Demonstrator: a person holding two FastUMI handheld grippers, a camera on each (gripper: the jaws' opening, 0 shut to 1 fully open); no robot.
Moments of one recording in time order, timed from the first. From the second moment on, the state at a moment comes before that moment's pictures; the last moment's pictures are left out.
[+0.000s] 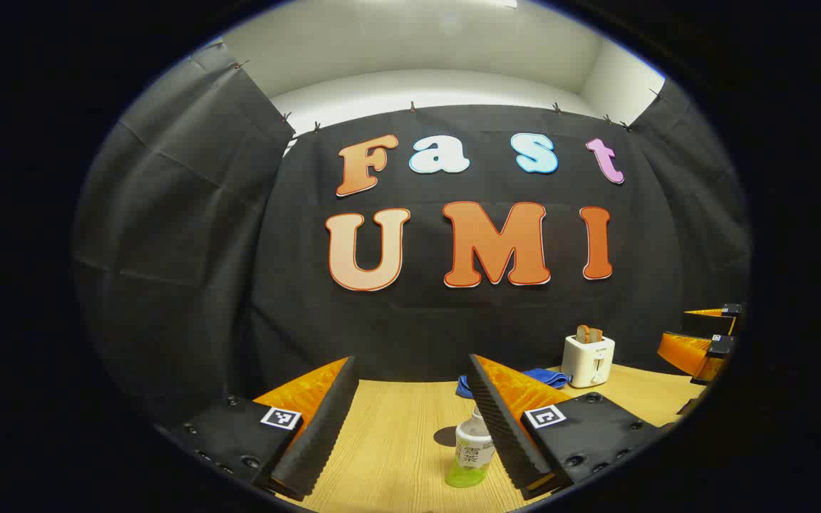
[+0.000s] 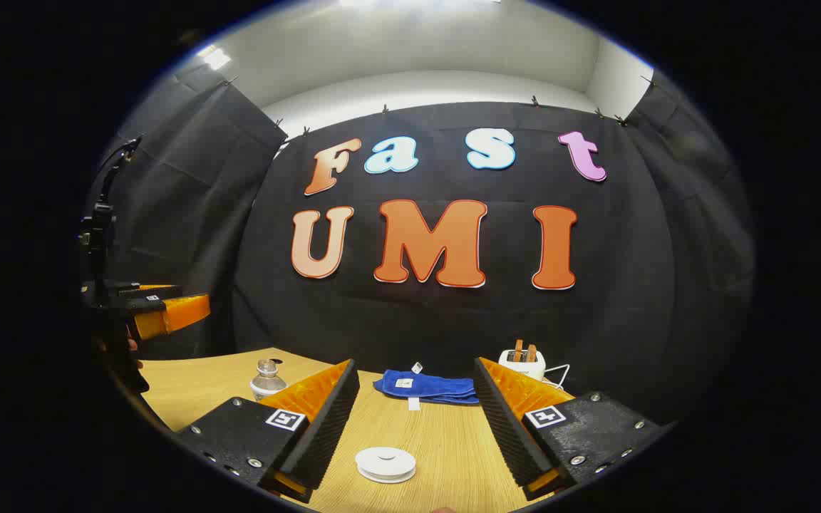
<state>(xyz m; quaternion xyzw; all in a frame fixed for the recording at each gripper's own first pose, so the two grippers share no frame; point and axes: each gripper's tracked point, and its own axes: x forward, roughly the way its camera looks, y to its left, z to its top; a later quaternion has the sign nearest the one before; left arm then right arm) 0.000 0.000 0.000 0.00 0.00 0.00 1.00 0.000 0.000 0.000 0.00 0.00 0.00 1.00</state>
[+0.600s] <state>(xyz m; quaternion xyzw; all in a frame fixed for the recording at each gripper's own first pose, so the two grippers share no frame) -0.002 -0.005 0.000 0.01 0.00 0.00 1.00 0.000 0.000 -0.011 0.00 0.01 0.00 1.00</state>
